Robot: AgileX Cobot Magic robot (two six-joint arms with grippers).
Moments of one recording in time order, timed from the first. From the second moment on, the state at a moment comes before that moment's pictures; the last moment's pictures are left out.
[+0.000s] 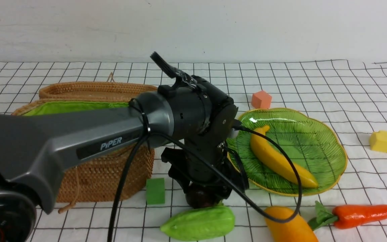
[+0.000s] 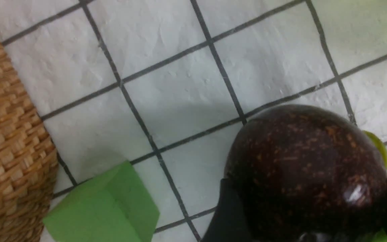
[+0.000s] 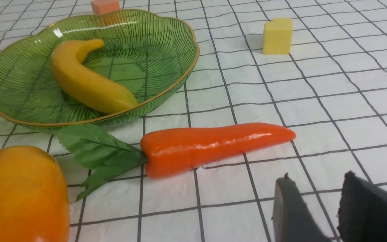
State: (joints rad) right arm -0.04 -0.01 0.01 -0.01 0.38 0.08; left arm -0.75 2.05 -1.62 0.12 0.99 -0.39
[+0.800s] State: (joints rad) right arm -0.04 -0.01 0.01 -0.01 0.38 0.08; left arm -0.75 2.07 -1.87 0.09 0.79 -0.53
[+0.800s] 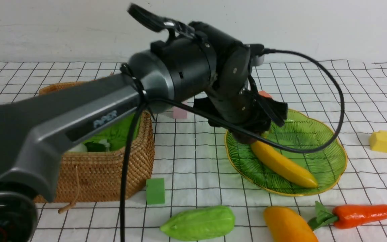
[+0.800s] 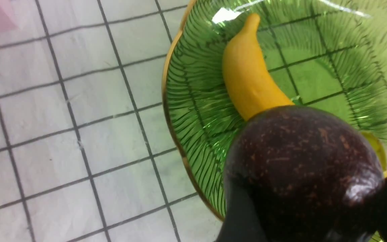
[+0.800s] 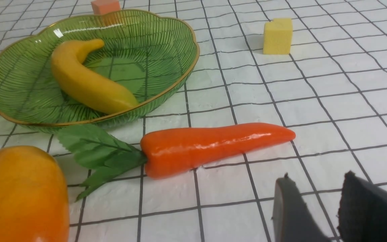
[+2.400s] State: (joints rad) right arm -0.04 -0.01 0.01 -0.01 0.38 0.08; left arm -0.75 1.88 -1.55 -0.06 1.13 0.06
